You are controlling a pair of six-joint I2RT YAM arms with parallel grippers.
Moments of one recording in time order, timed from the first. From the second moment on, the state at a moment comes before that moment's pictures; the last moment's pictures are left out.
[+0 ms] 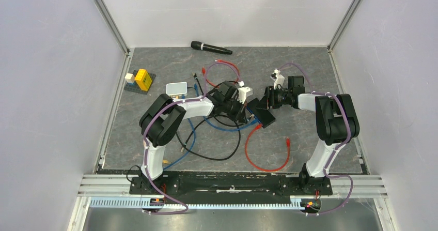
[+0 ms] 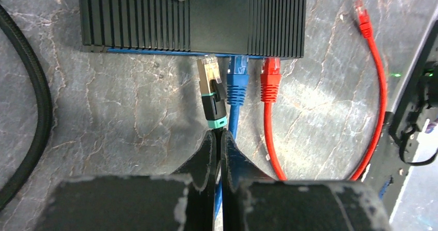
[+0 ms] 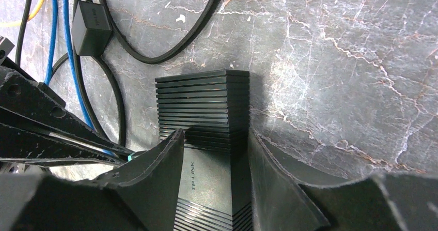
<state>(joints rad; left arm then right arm) -0.74 2.02 1.24 -0.06 0.53 -0.16 0.07 1.84 0.90 0.06 -0.76 0.05</state>
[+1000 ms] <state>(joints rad) -0.70 2.05 1.19 0.06 0.61 -0.35 0.07 1.85 0.90 0.06 -0.79 0.04</state>
